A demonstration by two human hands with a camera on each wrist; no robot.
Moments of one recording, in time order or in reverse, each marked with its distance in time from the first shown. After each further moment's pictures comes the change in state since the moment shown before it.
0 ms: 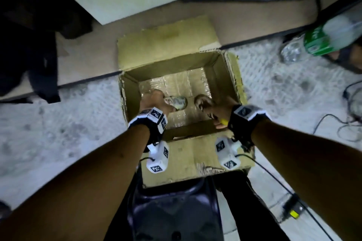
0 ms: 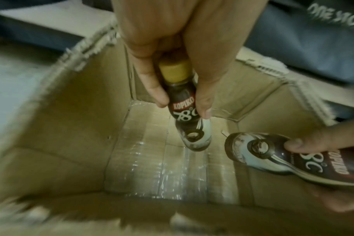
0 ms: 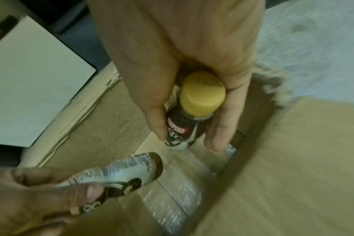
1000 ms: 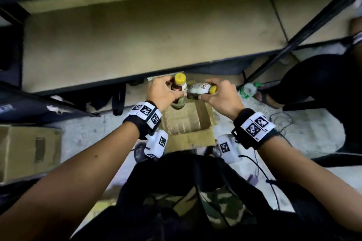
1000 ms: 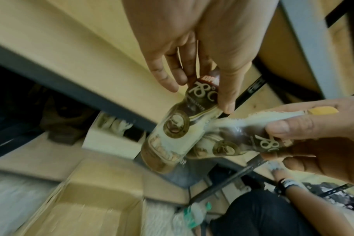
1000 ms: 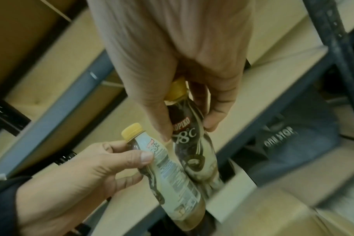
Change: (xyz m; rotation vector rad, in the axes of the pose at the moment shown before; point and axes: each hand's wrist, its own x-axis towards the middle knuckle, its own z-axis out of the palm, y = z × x) left_hand -0.416 0.049 -0.333 -0.555 0.356 0.458; right_hand -0.553 -0.098 -0.089 -0.236 0.449 -0.766
